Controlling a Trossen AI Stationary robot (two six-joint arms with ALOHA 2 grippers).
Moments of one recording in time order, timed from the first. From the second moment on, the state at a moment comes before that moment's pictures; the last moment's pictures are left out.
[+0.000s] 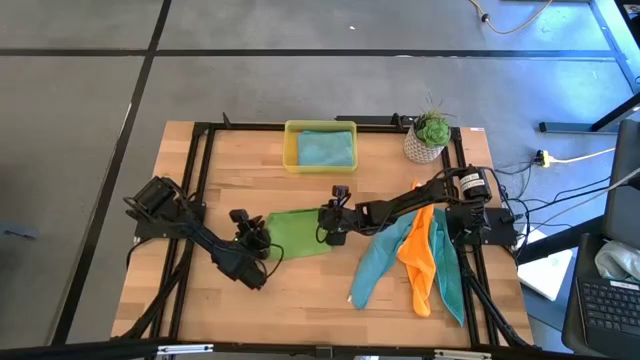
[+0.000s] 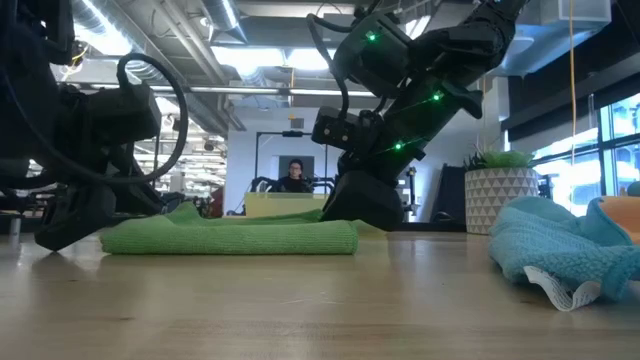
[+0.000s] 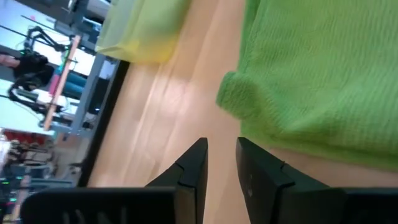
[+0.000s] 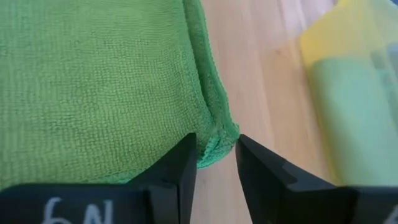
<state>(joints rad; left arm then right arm) -0.61 1.83 0.79 -0.88 -1.02 -1.02 0.10 1.98 1.06 0.07 0.52 -0.16</state>
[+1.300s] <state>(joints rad) -0.42 1.83 0.75 -0.57 -1.05 -0.76 0.20 2.05 1.19 0.02 0.09 0.00</state>
